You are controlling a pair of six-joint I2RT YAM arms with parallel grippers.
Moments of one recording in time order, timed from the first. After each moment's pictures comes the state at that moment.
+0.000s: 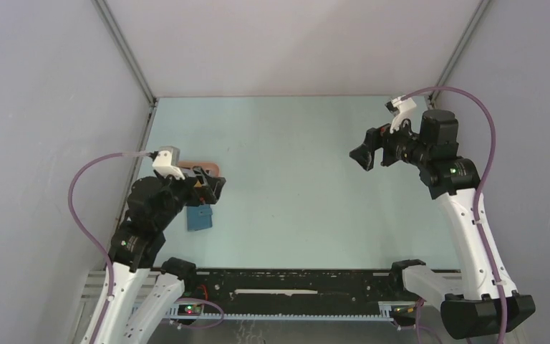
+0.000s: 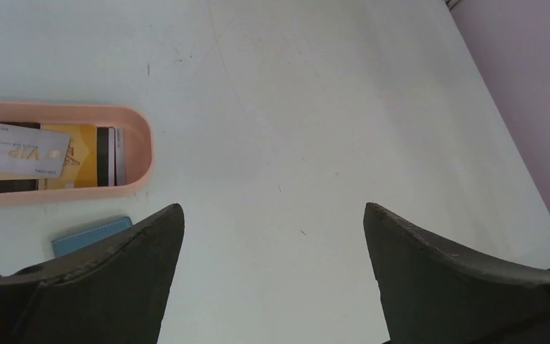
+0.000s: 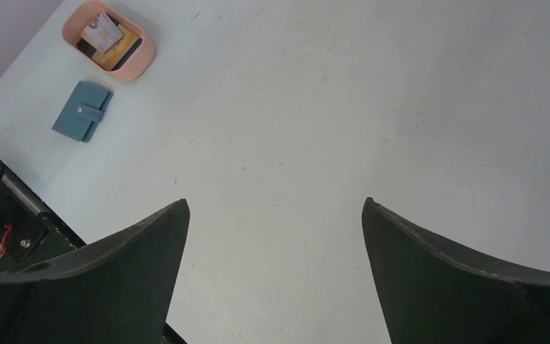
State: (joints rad) left arm -0.28 0.53 0.82 -0.57 0.10 -0.36; right arm 0.12 1.05 1.25 -0.67 -0.52 -0.05
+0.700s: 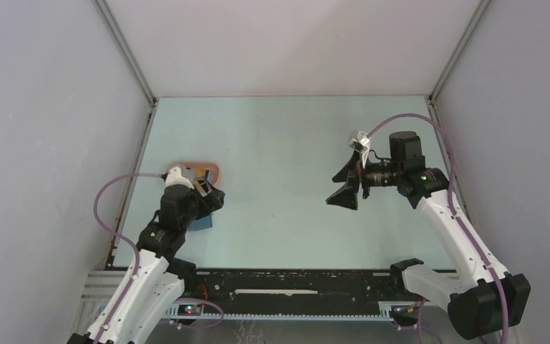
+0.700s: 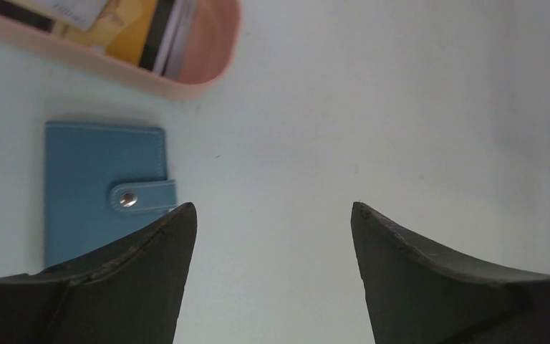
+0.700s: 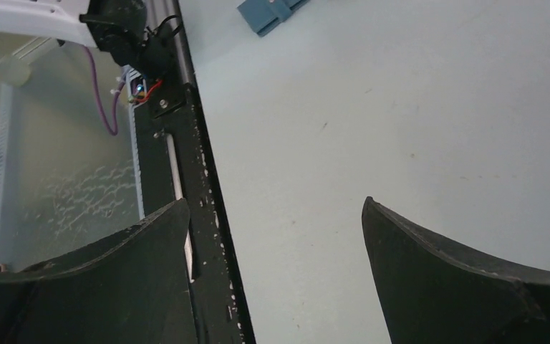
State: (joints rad) left arm -0.28 0.57 0.49 -0.44 -0.07 -0.62; right arm 0.23 1.05 0.98 -0.59 -1.02 -0.23
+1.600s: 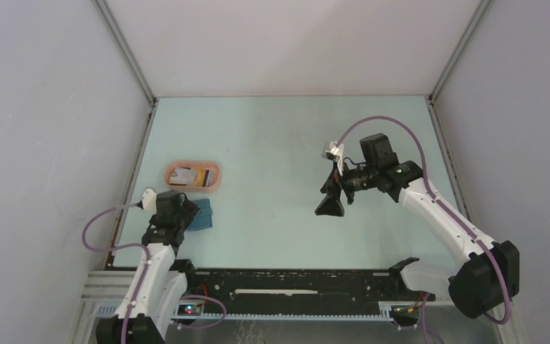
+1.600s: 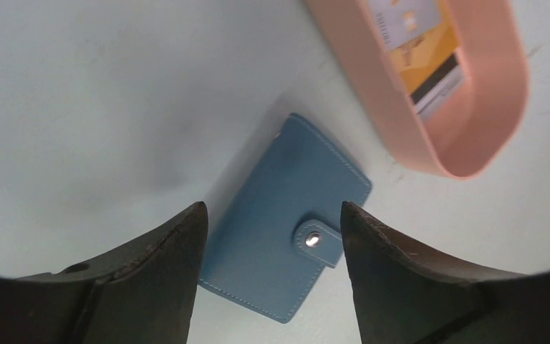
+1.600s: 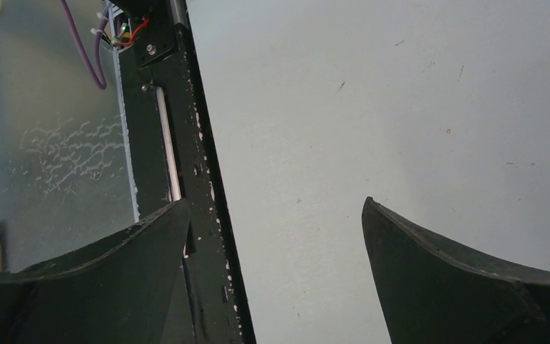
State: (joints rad) left arm 0.06 0.66 0.28 -0.38 -0.27 -0.85; right arm 0.42 1.20 0.98 -0.64 -0.90 -0.32
